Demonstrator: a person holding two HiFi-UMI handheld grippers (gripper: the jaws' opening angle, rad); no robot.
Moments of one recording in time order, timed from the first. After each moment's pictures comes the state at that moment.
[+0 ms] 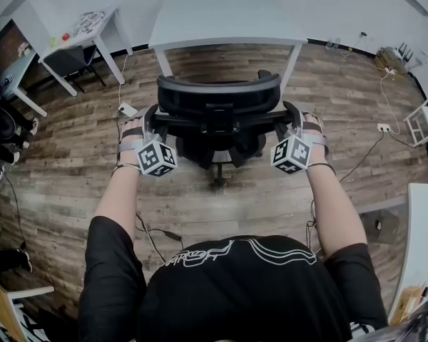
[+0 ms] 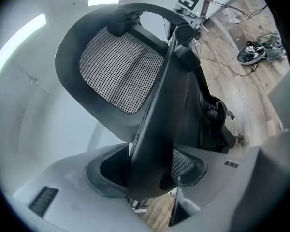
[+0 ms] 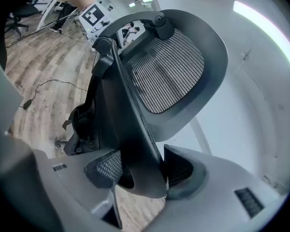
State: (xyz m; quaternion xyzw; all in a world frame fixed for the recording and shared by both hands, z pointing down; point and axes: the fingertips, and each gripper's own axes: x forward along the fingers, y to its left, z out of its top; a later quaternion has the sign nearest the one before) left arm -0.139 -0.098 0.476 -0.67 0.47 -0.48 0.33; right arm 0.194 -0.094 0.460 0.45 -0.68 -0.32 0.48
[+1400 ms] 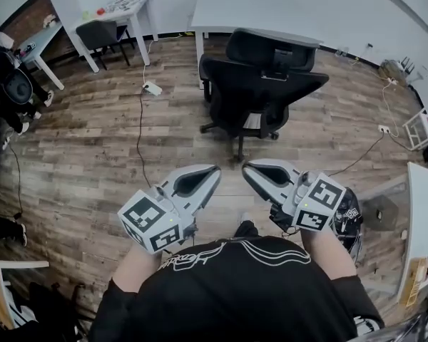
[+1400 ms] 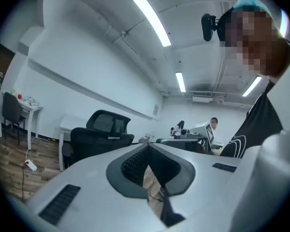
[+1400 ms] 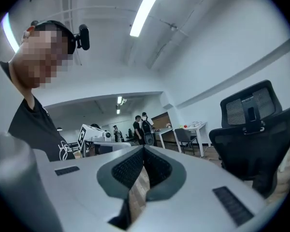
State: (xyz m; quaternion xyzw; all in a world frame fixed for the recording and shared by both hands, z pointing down) left arm -0.151 0.343 0.327 -0.94 0.32 0.03 -0.14; right arm -0.103 0.339 0.325 0.17 -0.98 0.13 0.01
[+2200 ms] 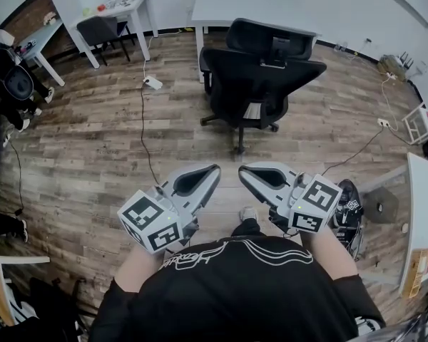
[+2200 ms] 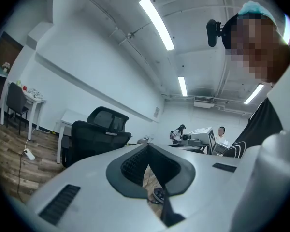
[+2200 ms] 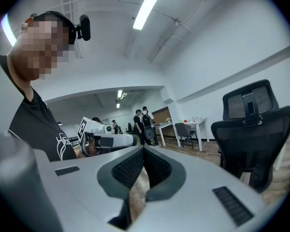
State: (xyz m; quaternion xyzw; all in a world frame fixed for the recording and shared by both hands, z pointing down) left arm -0.154 0.387 0.335 -0.93 0.32 0.05 -0.16; right arm -0.111 0.390 0.344 0.17 -0.98 0.13 0.05
